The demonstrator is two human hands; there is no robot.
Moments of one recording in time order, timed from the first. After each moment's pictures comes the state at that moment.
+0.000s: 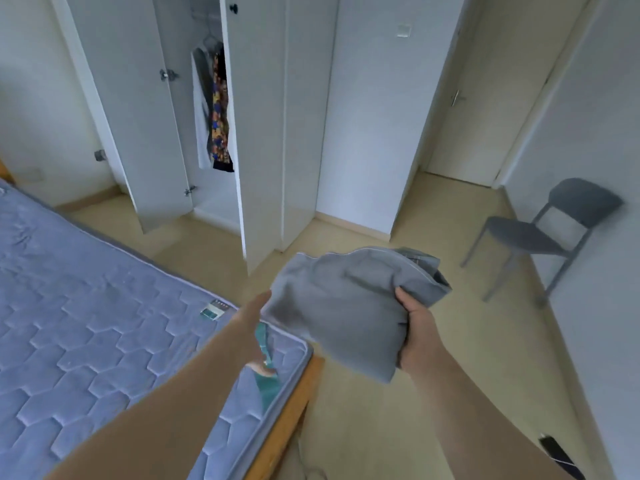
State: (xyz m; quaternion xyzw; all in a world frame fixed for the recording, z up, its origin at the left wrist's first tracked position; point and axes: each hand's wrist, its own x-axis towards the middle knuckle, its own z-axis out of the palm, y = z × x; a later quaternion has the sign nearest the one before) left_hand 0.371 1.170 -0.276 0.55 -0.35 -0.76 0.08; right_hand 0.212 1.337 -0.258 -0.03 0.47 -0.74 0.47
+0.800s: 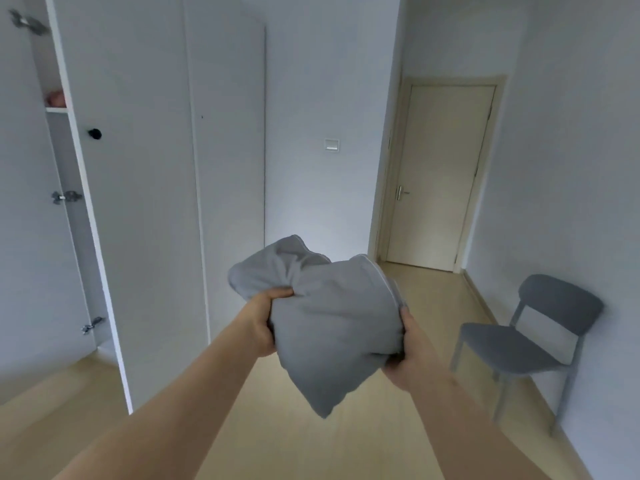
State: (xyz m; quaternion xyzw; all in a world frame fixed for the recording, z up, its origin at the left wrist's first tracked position) left_hand -0.081 0.993 -0.124 0.34 -0.44 -0.82 0.16; right_hand -0.217 1.152 -0.166 0.05 0.44 -0.82 0.35
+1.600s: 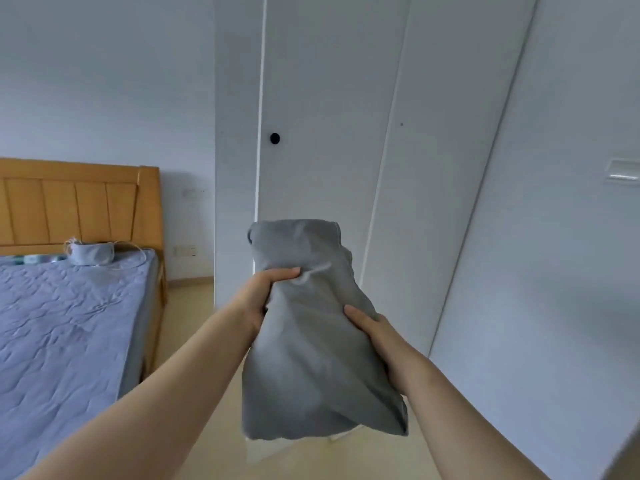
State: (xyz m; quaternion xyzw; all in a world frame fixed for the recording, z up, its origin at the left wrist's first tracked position) left_hand -0.128 0.768 -0.097 0.41 -0.38 -0.68 0.48; right_hand -0.324 0.786 -0.140 -0.48 0.56 -0.41 0.53
